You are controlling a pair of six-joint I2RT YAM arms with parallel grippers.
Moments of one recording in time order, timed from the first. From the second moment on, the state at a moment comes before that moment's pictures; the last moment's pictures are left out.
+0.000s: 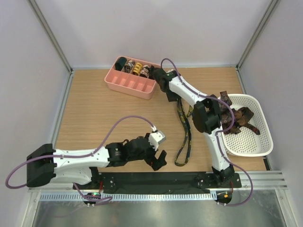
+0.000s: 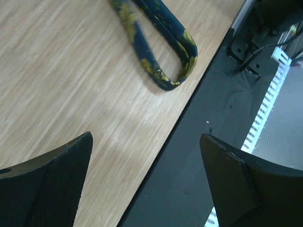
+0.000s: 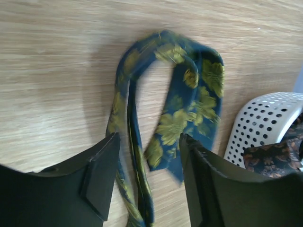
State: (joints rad) left arm -1.22 1.14 0.59 -0.02 -0.02 -0.38; right arm 0.56 2.31 2.09 -1.13 0.68 0.29
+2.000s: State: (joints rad) left arm -1.22 1.49 0.79 -0.22 -0.13 -0.73; right arm 0.21 1.49 1.34 -0.79 0.07 0.34
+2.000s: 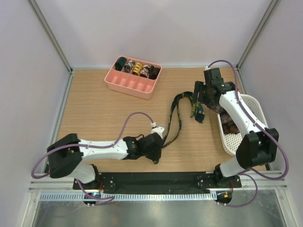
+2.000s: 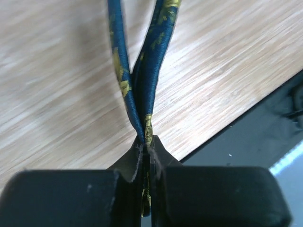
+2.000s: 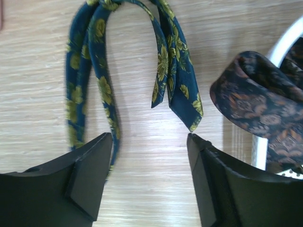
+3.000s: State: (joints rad) left arm -0.47 1.02 0.54 -0.13 0.44 -0.81; right arm 0.28 2.07 1.54 -0.76 0.25 0.32
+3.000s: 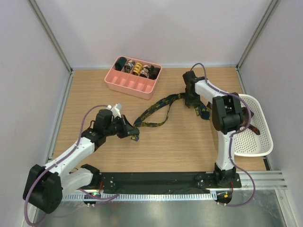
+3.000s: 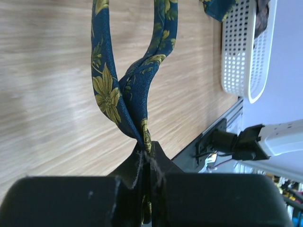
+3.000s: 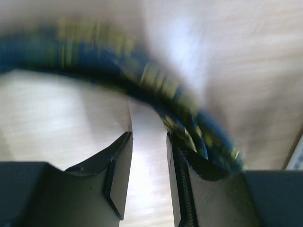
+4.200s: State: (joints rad) left arm -0.13 1.29 0.38 0.16 0.60 -0.91; right arm 0.12 2.47 2.18 -0.73 0.09 0.38
